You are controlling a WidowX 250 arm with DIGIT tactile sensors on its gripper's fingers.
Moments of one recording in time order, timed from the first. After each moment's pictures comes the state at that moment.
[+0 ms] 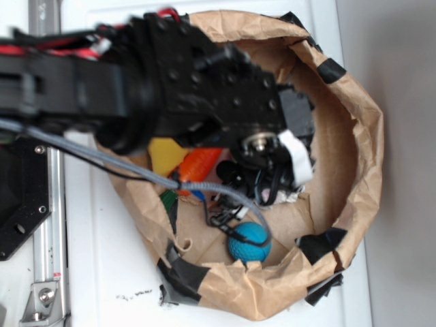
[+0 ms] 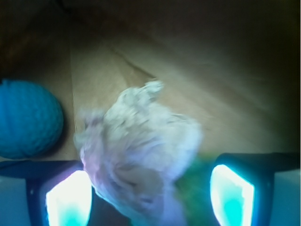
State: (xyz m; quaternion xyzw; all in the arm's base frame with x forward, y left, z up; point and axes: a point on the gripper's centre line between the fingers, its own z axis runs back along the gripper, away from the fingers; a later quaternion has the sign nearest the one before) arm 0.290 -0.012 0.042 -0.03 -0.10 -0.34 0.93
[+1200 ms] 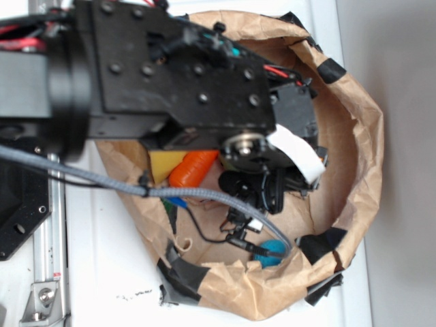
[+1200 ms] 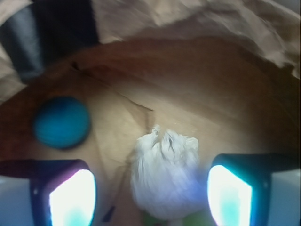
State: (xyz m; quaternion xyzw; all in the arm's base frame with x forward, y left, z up) arm 0.294 -0.012 0.087 -0.02 -0.13 -0.22 0.97
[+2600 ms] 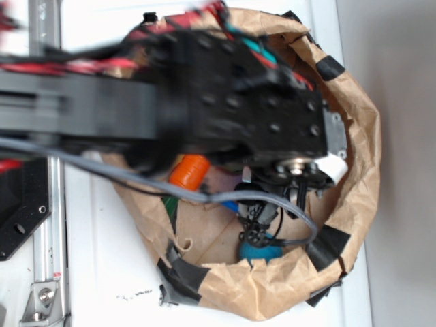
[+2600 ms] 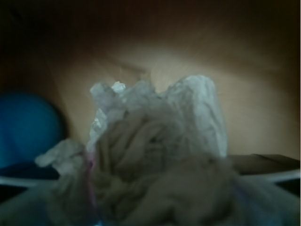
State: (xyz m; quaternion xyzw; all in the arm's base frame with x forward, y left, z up) arm 0.291 -0.012 0.087 -0.03 -0.06 -0.10 0.99
